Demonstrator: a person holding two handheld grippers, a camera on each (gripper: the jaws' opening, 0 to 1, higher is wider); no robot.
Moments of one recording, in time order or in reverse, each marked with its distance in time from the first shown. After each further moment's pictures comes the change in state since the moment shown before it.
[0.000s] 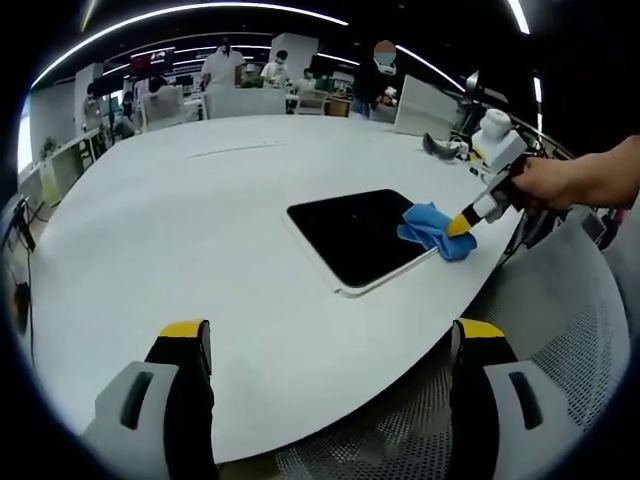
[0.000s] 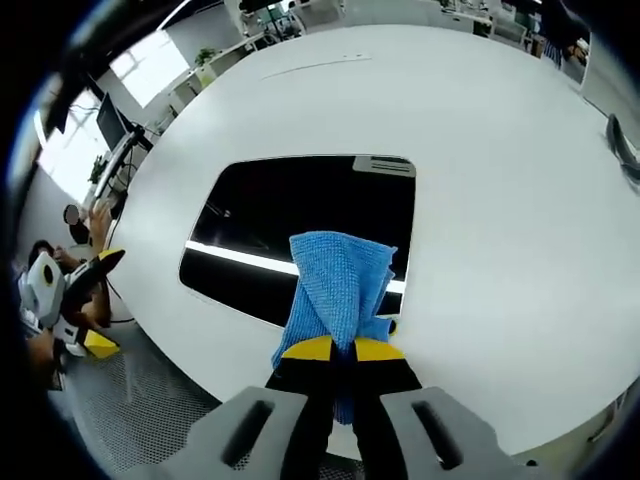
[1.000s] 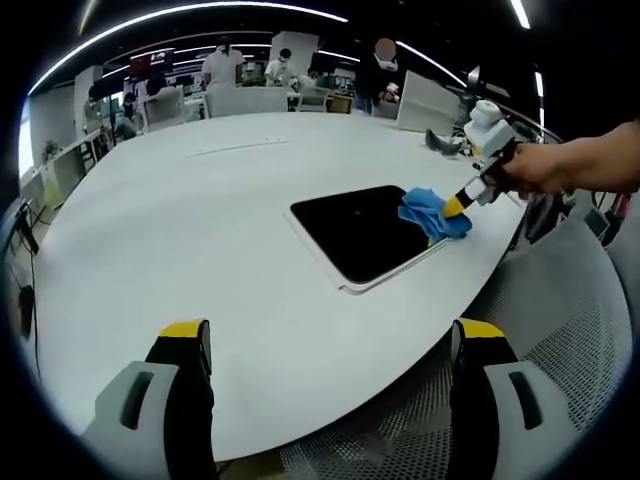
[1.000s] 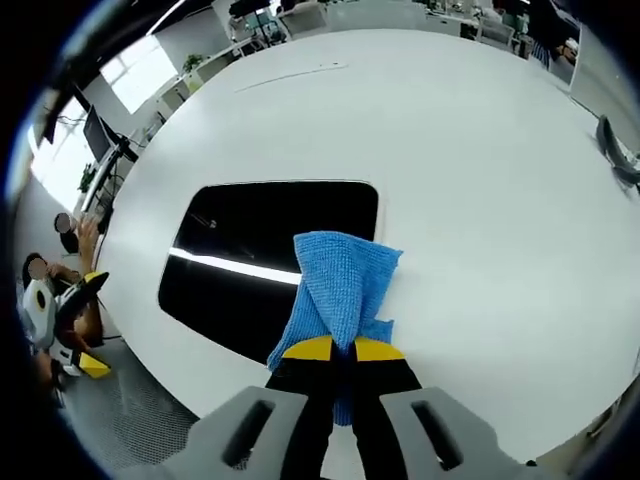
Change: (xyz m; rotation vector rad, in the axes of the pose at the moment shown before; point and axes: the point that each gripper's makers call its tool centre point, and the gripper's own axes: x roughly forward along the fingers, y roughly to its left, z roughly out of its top) left arm -0.001 0.001 -0.002 0.009 0.019 0.013; right arm 0.007 -0.025 0.031 0.017 -0.013 -0.043
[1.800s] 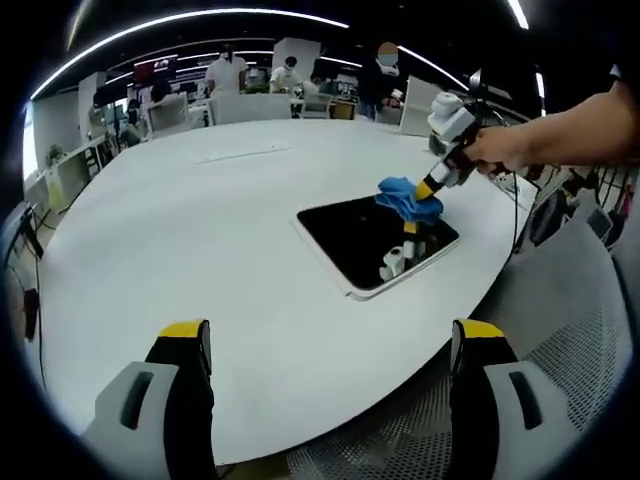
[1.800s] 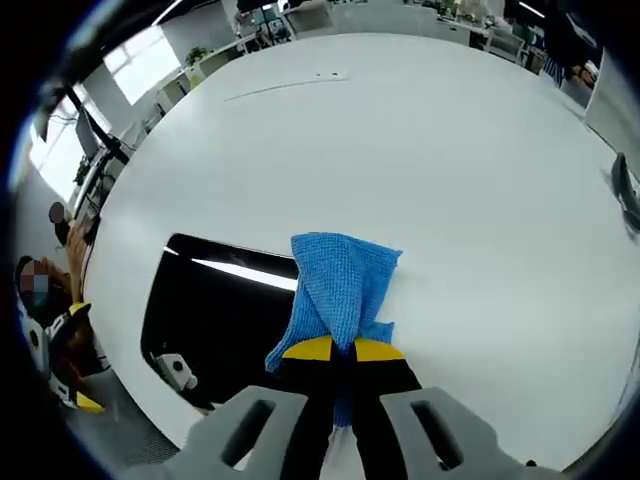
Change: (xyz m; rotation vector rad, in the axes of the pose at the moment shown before) left arm 0.000 0.007 0.003 0.001 -0.015 0.022; right arm 0.027 -0.015 0.069 -0.050 0.000 -0.029
